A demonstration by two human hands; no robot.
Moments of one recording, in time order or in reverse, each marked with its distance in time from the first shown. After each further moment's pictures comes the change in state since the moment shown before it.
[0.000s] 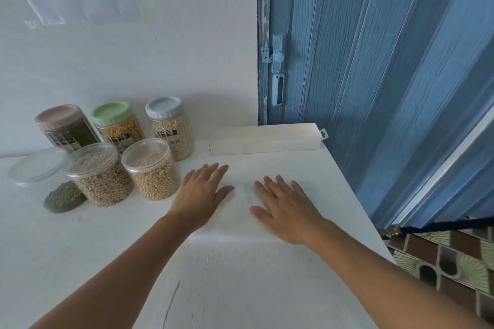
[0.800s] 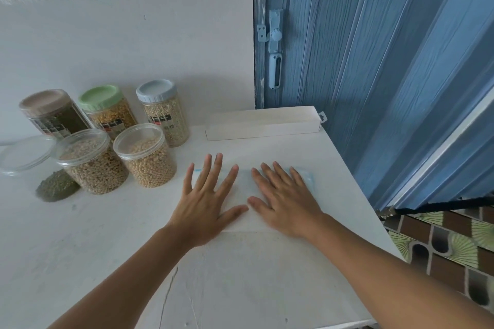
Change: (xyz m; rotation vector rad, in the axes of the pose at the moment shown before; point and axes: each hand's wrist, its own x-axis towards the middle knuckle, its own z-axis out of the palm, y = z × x) left_hand -0.042 0.019 0.017 0.135 -0.039 0.161; right_hand 0.003 0.007 0.032 -0.001 0.096 0.002
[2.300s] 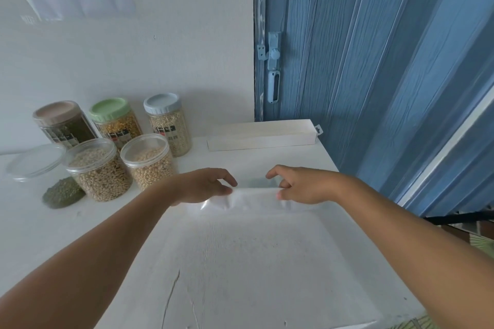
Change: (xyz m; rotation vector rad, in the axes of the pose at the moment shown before) left_hand 0.048 -0.023 -0.081 -0.700 -0.515 -0.208; right_hand 0.000 0.029 -0.102 0.368 -0.386 0.111
